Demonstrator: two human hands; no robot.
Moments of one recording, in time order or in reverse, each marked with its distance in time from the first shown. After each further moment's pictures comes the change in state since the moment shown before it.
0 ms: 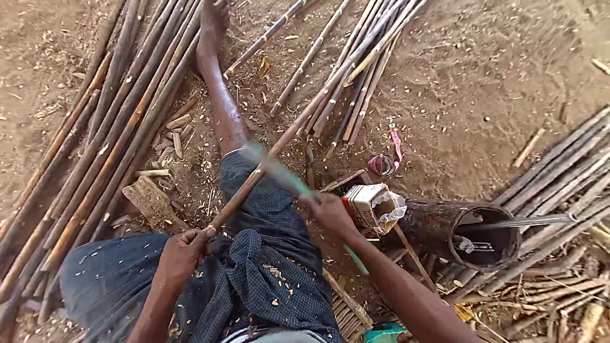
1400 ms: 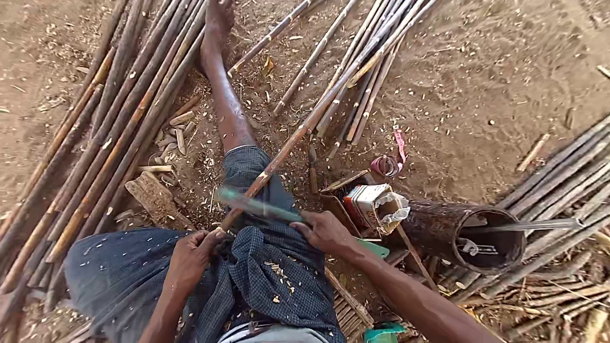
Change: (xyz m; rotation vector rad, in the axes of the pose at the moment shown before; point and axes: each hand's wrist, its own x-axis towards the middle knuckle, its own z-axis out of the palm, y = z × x) left_hand -0.013 -0.010 0.009 0.102 0.018 0.009; right_hand -0.022 -0.002 0.011 -0.184 -0.071 -0.219
